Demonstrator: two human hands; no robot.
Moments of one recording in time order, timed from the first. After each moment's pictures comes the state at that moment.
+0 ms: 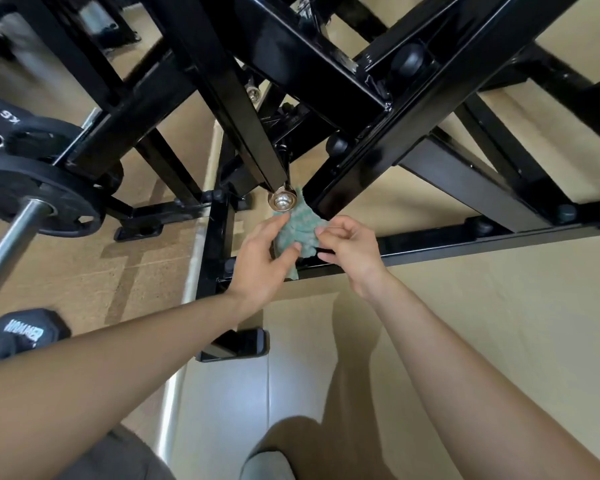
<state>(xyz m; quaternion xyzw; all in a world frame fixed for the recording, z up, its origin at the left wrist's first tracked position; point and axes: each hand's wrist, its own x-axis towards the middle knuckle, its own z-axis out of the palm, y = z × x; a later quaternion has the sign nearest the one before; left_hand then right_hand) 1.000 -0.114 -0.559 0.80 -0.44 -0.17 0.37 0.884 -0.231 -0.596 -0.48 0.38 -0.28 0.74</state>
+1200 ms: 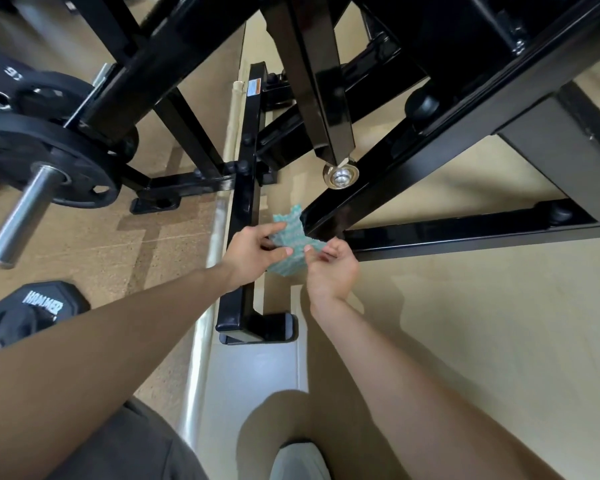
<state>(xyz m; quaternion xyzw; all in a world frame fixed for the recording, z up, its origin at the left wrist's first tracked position) 1.120 -0.084 -0.620 0.83 -0.38 -0.30 0.29 0.992 -0.142 -0.679 -0.41 0.53 -0.37 0.64</state>
